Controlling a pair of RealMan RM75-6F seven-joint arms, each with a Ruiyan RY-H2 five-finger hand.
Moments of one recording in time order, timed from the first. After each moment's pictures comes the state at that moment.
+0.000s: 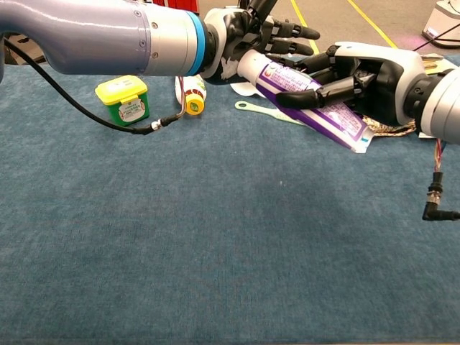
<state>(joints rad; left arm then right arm) -1.11 -1.59 -0.46 -1.56 0.73 0.48 -0.49 0.61 -1.48 0.30 -1.77 -1.18 0.92 0.51</state>
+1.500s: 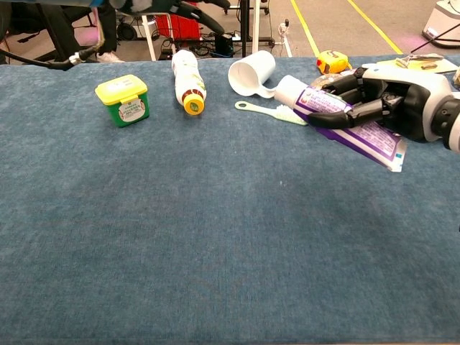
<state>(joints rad) -1.01 -1.30 -0.44 -1.66 0.87 0.56 -0.38 0.57 -1.44 0.24 -1.67 -1.23 0.89 0.58</state>
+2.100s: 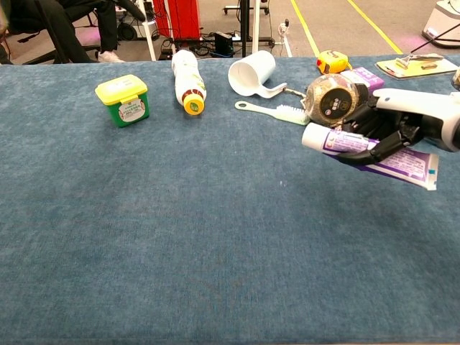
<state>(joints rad) -0.85 -1.09 -0.35 -1.81 1.01 0.70 -0.29 0.59 -1.41 0.16 -1.56 -1.27 0.86 0.32</state>
